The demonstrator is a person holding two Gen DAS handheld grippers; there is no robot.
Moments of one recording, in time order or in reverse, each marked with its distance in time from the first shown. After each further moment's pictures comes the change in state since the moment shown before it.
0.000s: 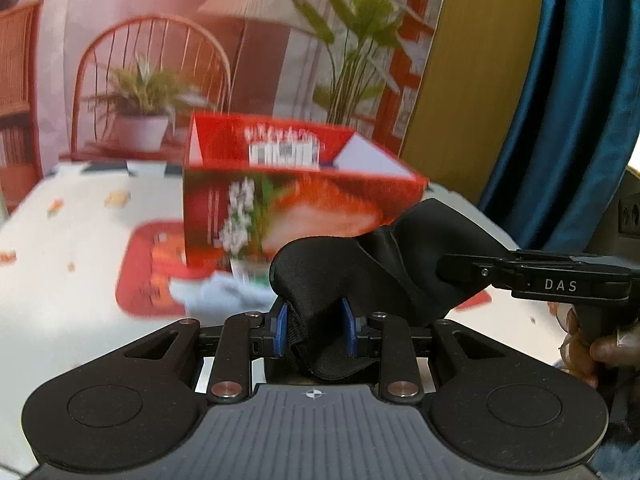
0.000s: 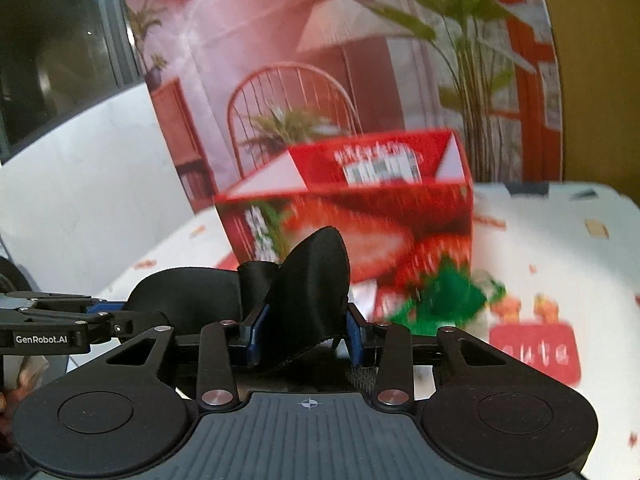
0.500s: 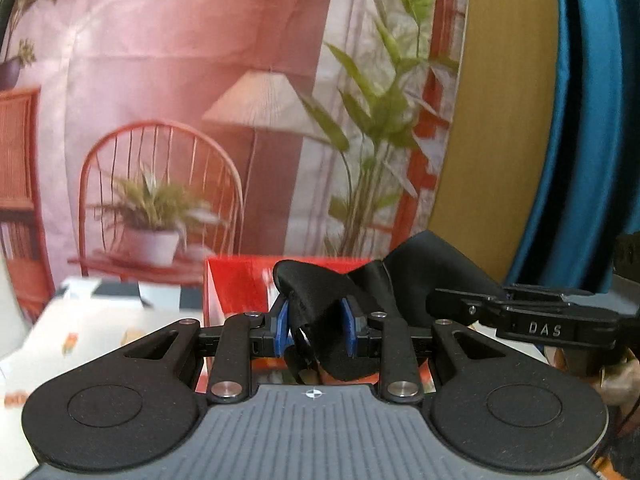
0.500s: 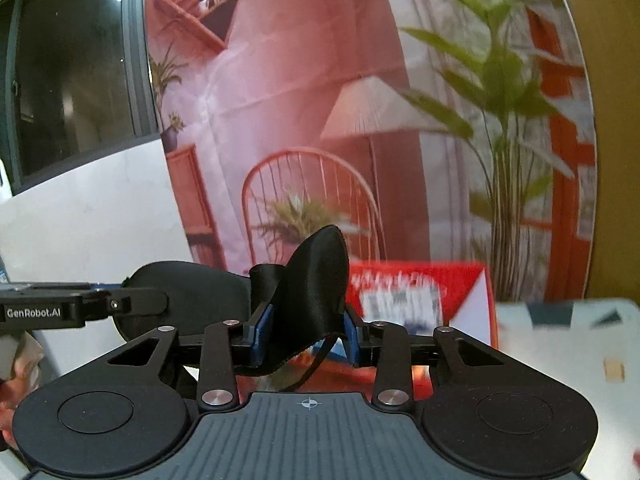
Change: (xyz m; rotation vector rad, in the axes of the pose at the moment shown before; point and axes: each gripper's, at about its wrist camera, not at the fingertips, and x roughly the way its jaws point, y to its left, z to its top) left arm 0.010 0.005 0.120 0.032 -0.221 0.054; right arm 0.035 0.005 0.122 -0.087 -0.170 0.029
